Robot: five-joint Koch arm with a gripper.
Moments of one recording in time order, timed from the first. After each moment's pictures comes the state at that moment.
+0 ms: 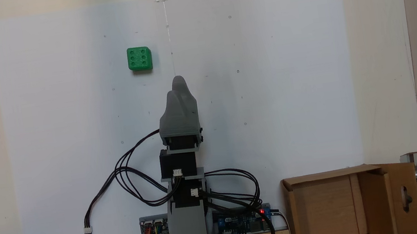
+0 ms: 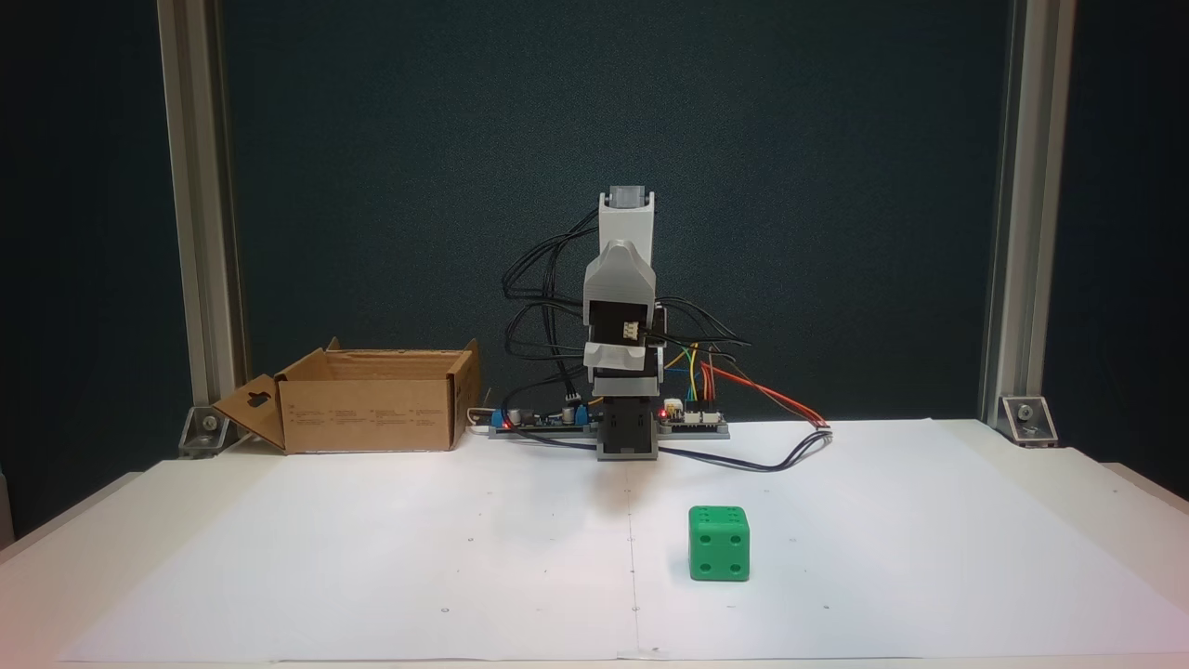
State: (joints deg) arm 2.7 129.6 176.5 -85.1 -5.0
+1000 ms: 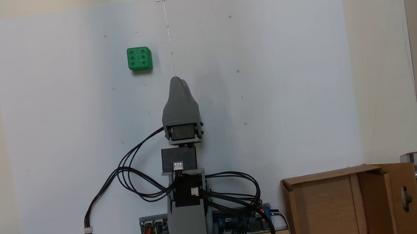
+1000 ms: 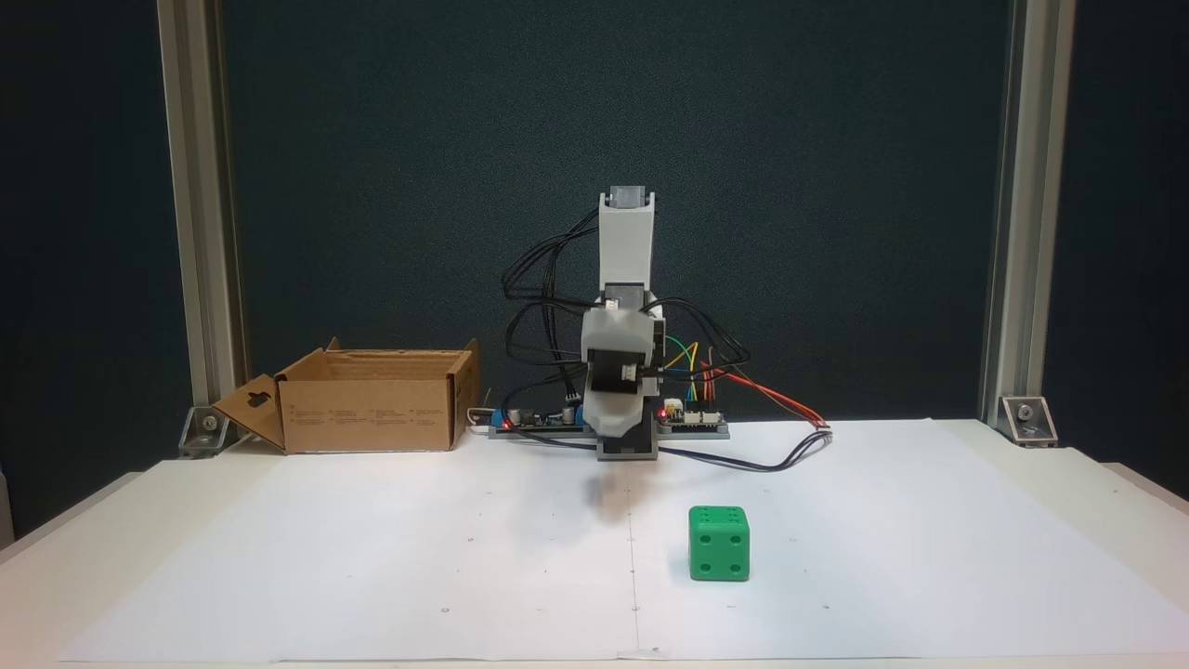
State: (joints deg) arm 2.9 129.6 171.4 -62.6 -5.0
